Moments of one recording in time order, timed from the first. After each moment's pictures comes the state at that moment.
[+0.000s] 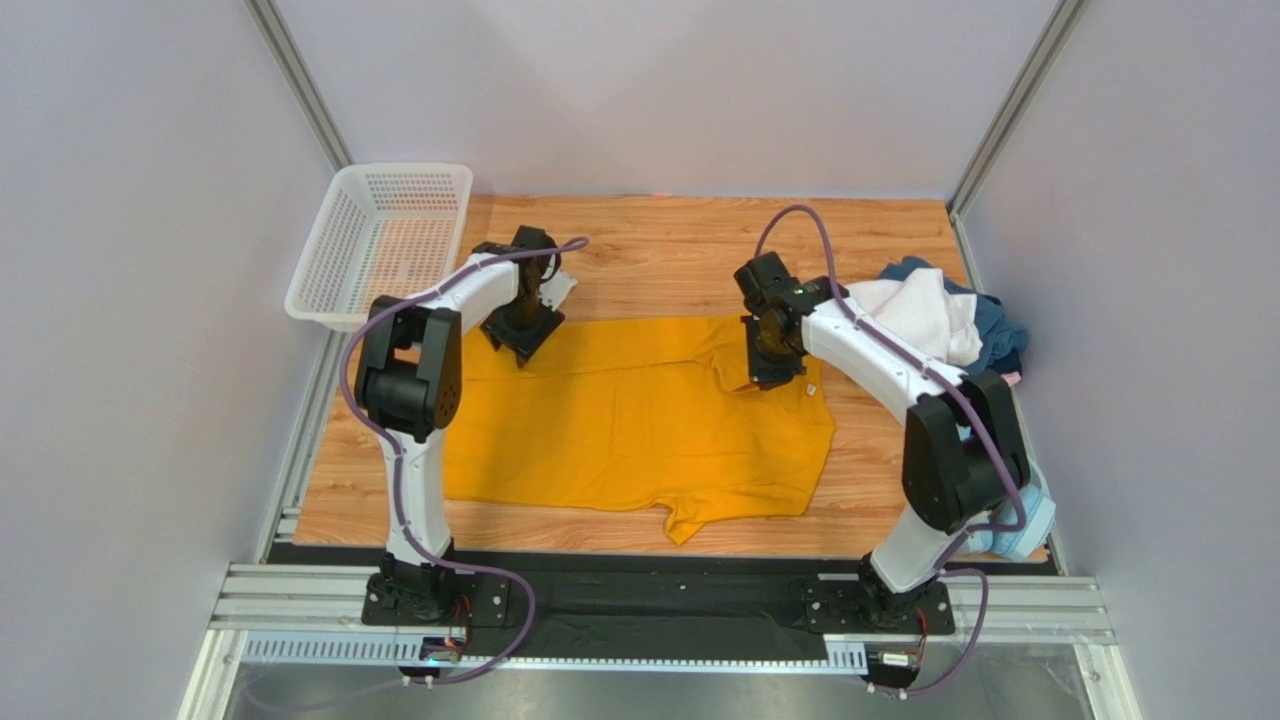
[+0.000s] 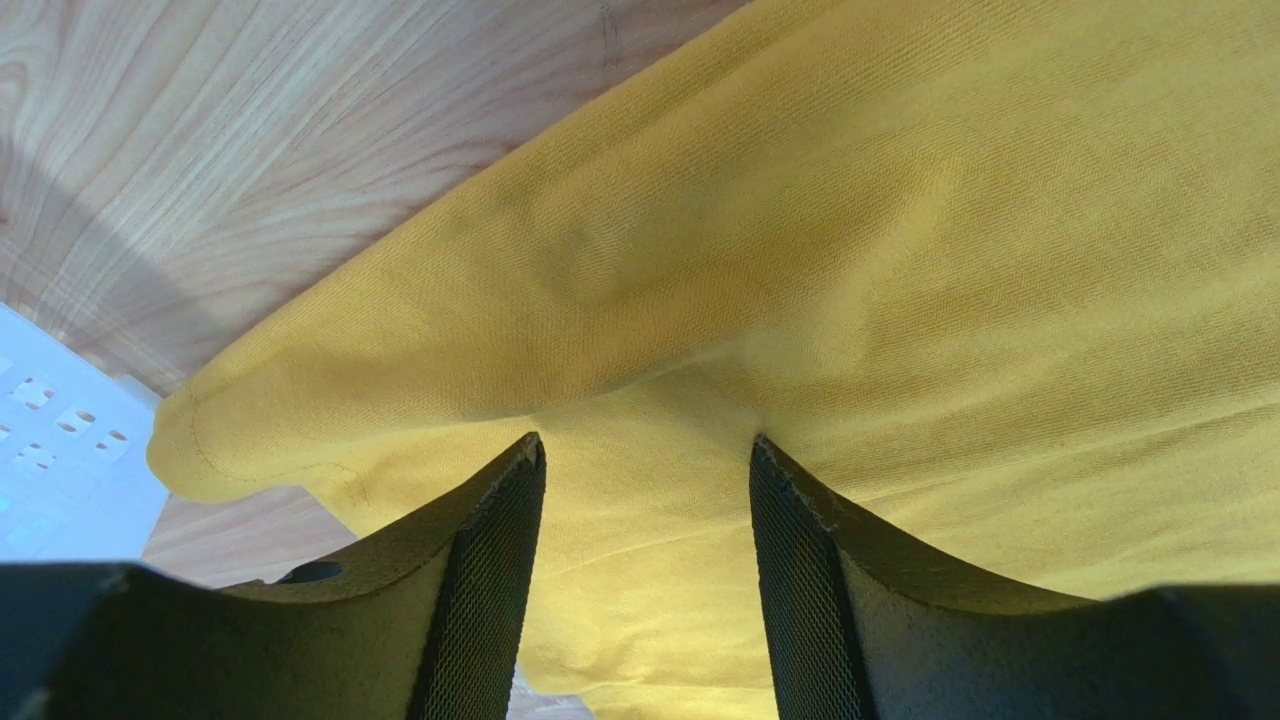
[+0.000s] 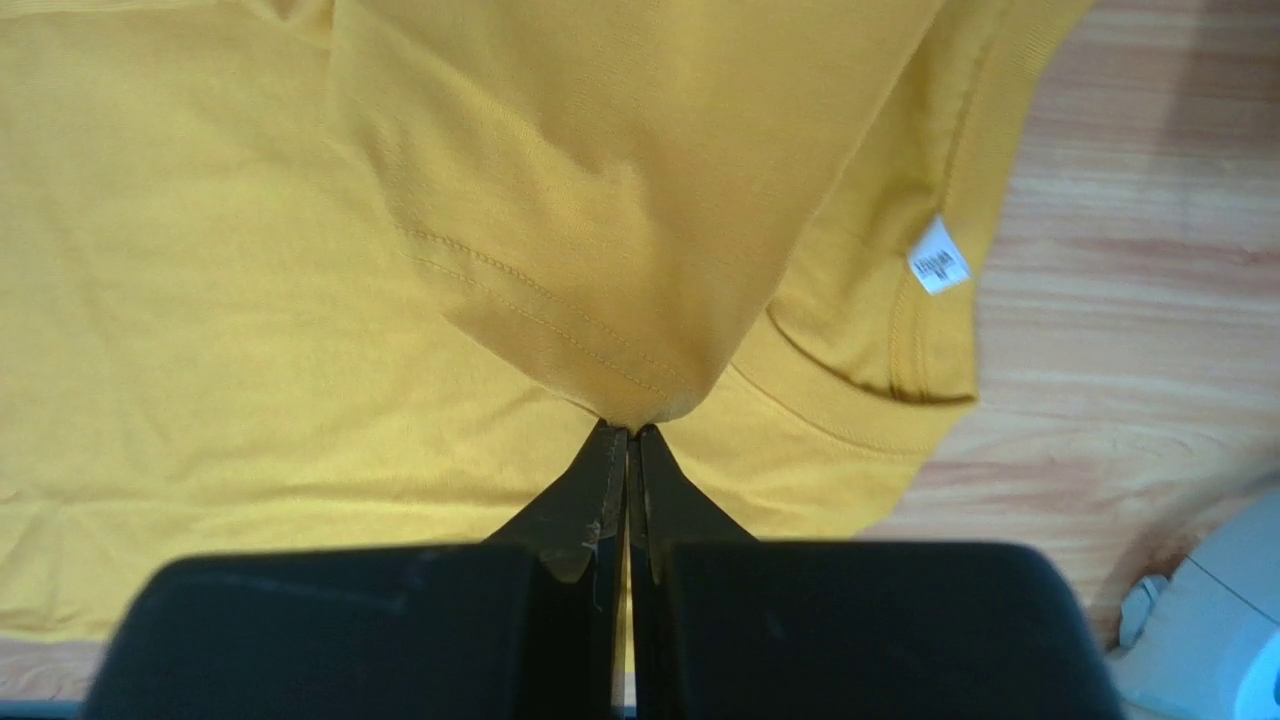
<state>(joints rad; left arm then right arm) -0.27 2.10 1.57 -0.86 -0.16 0.35 0.46 1.71 1.30 -0.86 0.14 0.41</state>
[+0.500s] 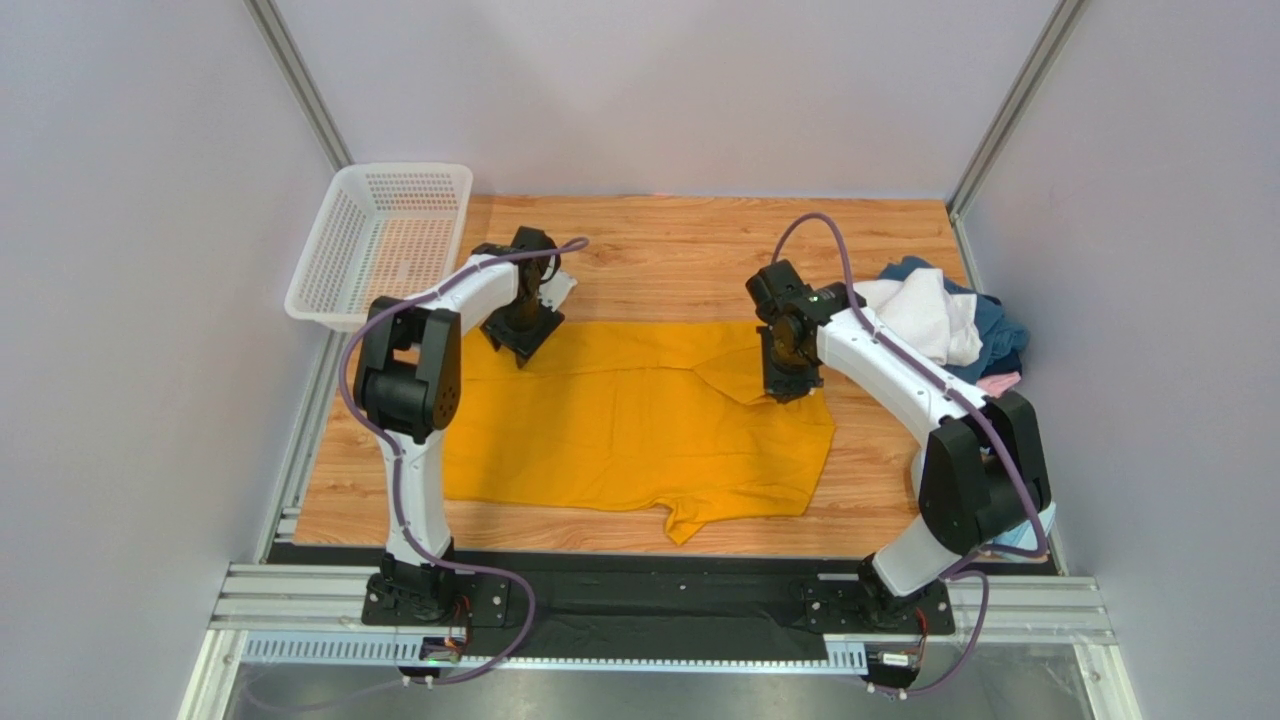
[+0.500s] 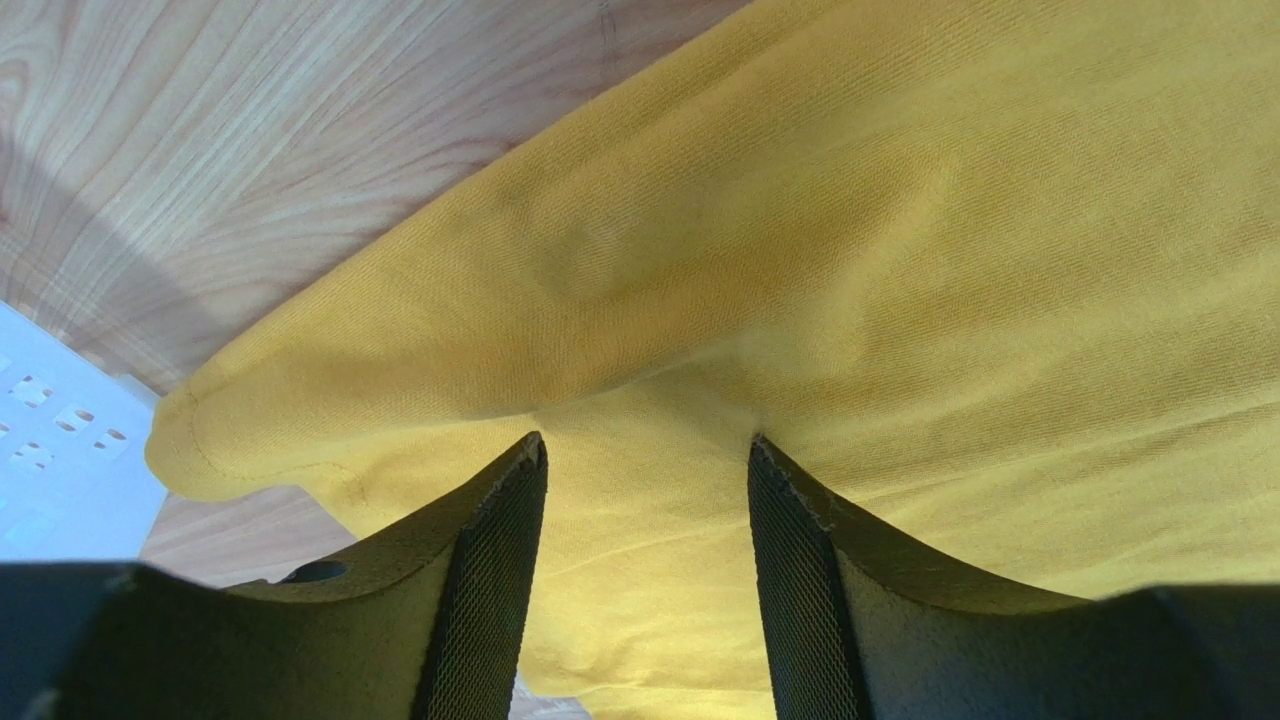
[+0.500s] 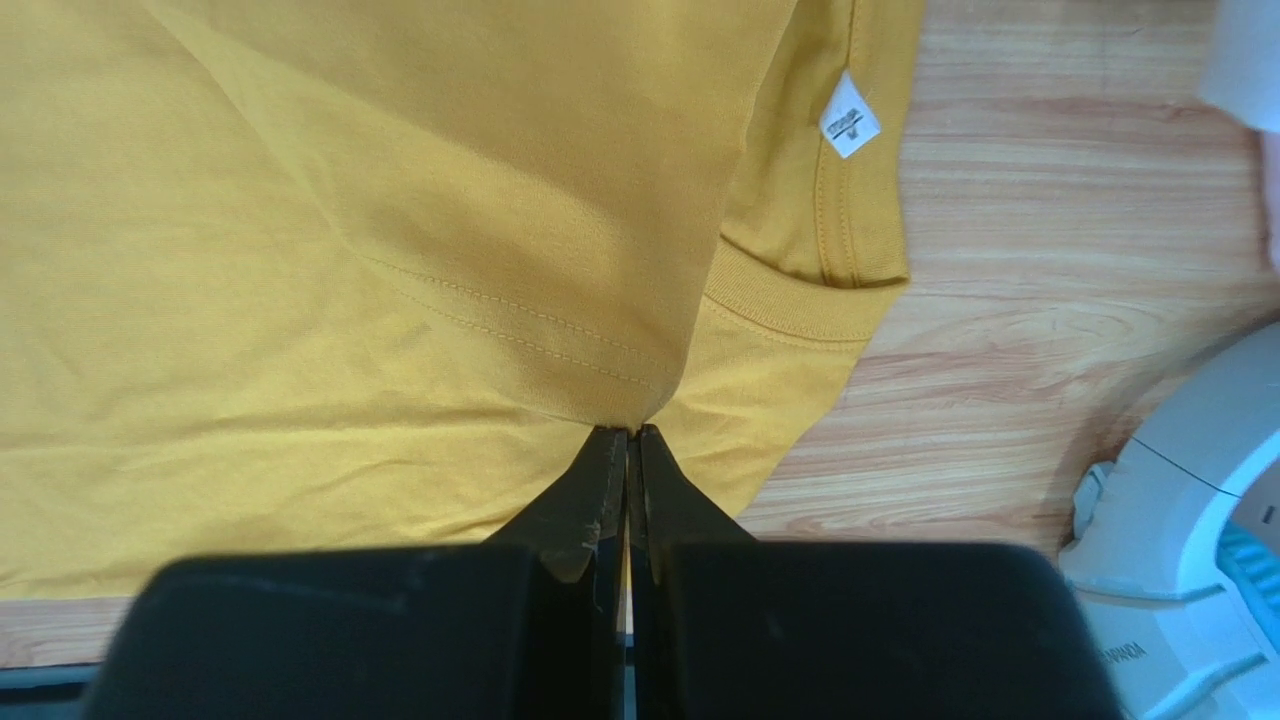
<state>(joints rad) -0.27 2.09 1.56 -0.85 -0.16 0.35 0.45 1.58 1.22 -0.95 0.18 0.44</state>
